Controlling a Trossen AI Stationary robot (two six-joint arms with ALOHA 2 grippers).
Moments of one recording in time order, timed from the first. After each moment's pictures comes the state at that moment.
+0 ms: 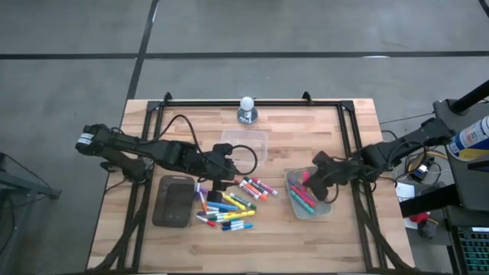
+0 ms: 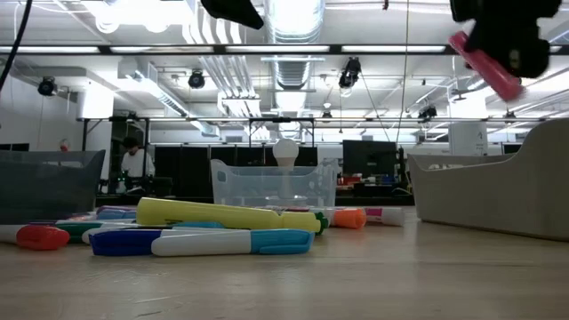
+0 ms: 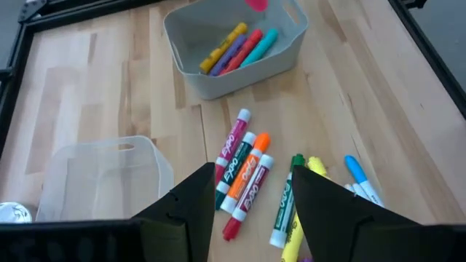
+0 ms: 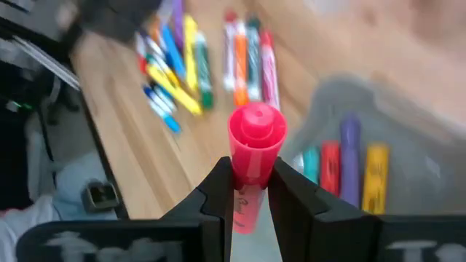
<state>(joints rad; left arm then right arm) -0.21 1.42 1.32 -0.63 -0.13 0.06 0.40 0.95 0.80 -0.69 0.20 1.16</state>
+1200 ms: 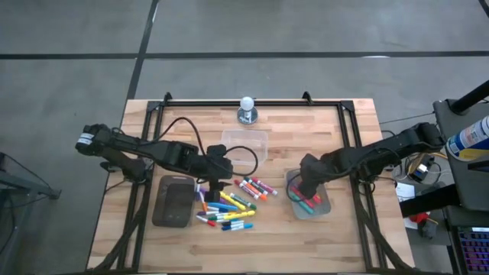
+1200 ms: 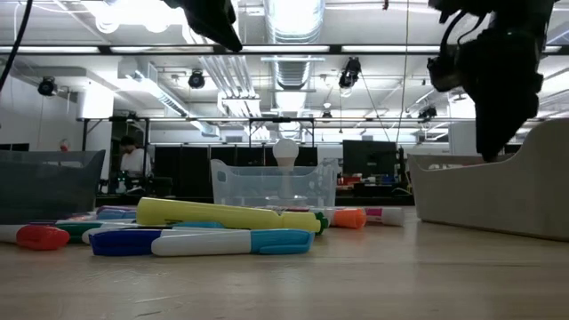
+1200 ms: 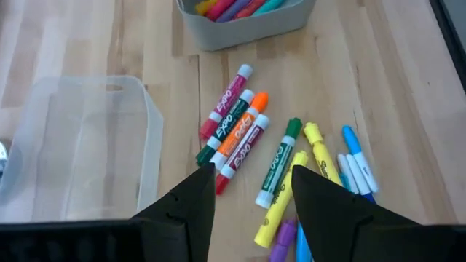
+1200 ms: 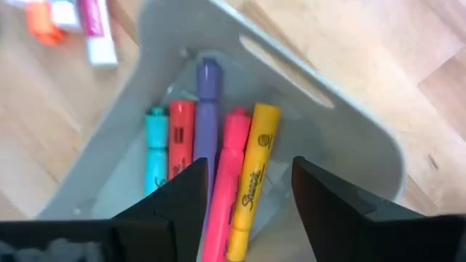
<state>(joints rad) -0.20 1.42 1.30 -0.74 -0.13 -0.09 0.23 1.23 0.80 -0.88 0.13 0.98</state>
